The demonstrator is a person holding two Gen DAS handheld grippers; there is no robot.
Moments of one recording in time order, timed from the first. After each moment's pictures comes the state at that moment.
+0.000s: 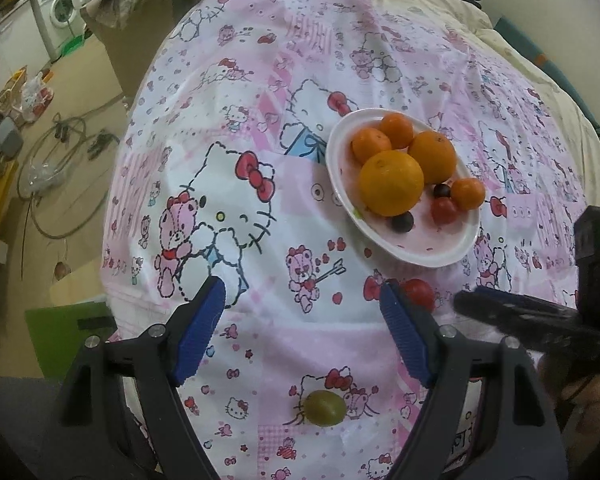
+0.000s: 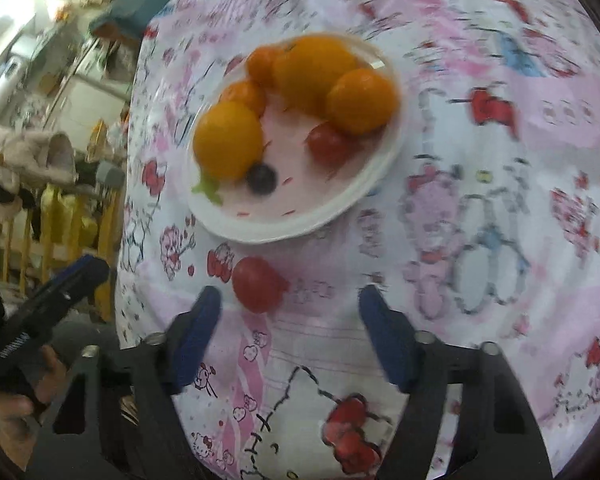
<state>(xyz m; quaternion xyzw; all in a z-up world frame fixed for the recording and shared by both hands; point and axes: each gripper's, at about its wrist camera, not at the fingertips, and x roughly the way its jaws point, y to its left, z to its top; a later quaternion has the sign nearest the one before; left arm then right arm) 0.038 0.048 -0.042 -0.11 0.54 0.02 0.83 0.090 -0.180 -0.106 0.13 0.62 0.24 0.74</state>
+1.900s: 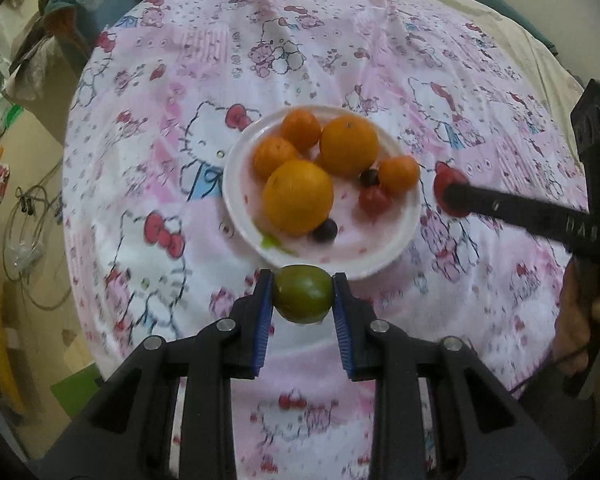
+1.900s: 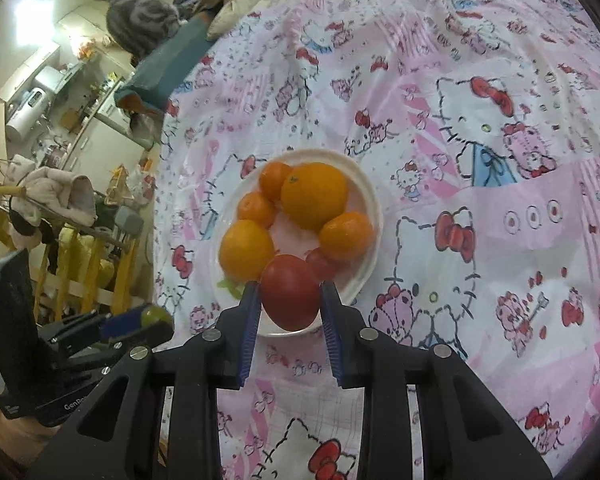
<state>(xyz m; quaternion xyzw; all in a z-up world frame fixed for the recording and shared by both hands) 0.083 -0.021 -0.025 0.00 0.57 -0.08 0.82 0.133 -0.225 -0.054 0.17 0.55 0.24 0.78</state>
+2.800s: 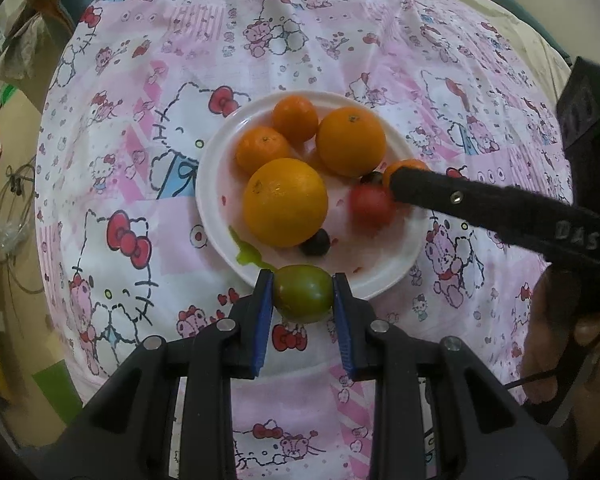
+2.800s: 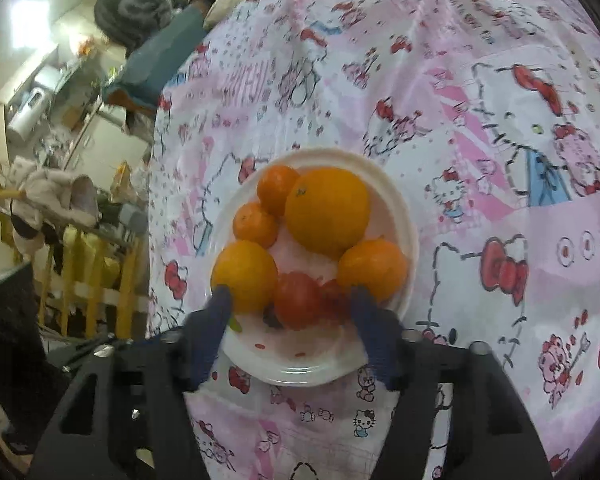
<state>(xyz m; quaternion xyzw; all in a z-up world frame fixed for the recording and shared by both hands) 0.105 -0.033 -0.050 -0.03 0.59 -0.08 0.80 0.166 -0.207 -0.077 0.19 0.55 0.25 0.77</state>
